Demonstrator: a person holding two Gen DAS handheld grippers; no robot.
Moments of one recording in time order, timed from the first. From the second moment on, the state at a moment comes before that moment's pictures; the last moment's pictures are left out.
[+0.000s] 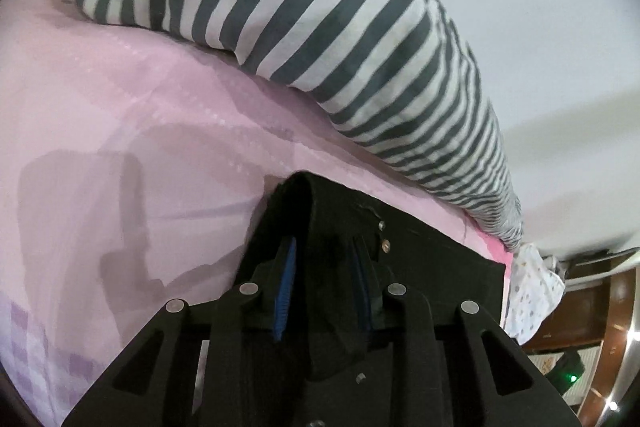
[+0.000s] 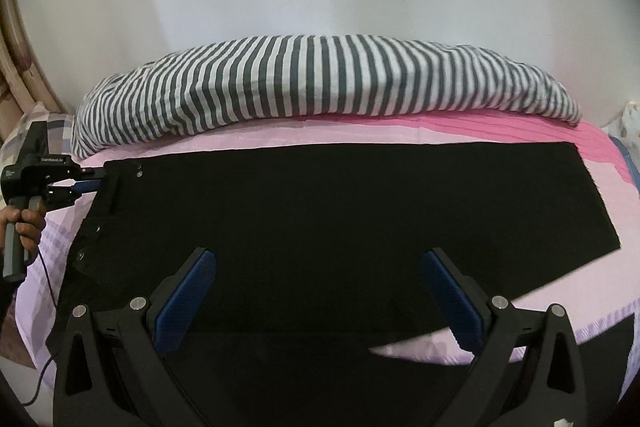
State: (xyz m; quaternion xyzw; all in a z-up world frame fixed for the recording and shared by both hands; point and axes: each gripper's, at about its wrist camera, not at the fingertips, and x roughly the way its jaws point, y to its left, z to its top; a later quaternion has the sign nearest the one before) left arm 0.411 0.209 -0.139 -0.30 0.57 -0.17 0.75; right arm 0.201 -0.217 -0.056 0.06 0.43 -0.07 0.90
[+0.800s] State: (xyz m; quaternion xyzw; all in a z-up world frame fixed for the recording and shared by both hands) left arm 0.347 0.168 -0.045 -0.26 0.39 -0.22 0.86; right arm 0.332 -0.243 -0.063 -0.12 0.52 0.23 0.81
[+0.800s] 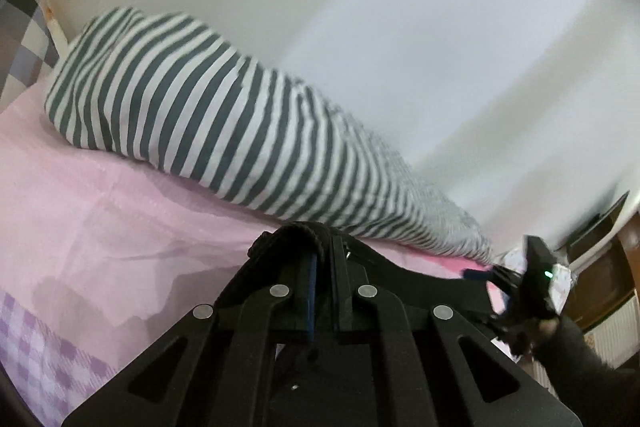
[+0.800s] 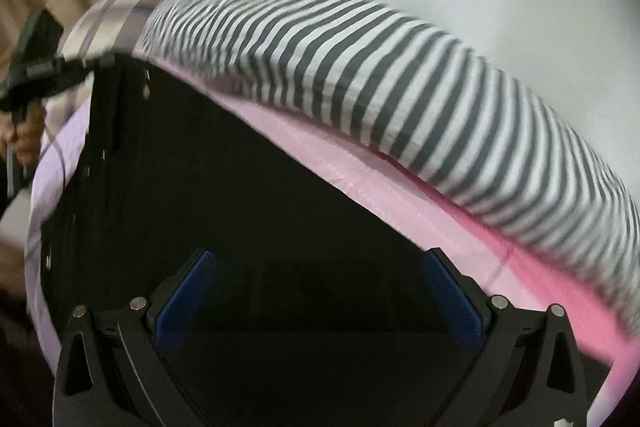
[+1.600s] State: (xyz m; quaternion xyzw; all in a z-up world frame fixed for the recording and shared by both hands) left arm 0.308 0.192 -0.020 -0.26 0.37 -0.20 0.87; right arm 0.414 -0.308 -0.112 -0.16 0.67 0.32 0.65
